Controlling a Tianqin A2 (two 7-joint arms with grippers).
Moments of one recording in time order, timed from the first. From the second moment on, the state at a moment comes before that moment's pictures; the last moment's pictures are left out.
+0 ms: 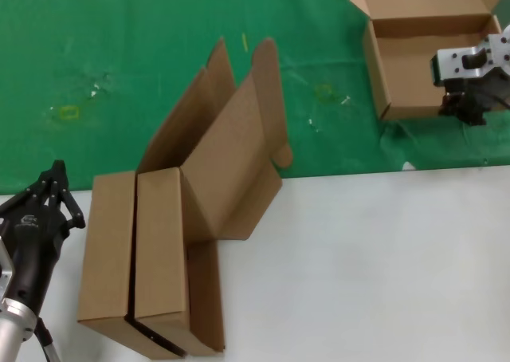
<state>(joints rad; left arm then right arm) 0.00 -0.30 1.60 -1.60 -1.80 0.00 0.00 1.58 0.23 -2.37 0.01 0.98 -0.89 -0.35</state>
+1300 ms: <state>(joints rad) 0.00 -0.30 1.60 -1.60 -1.80 0.00 0.00 1.56 0.23 -2.36 0.01 0.99 -0.90 -0.35</state>
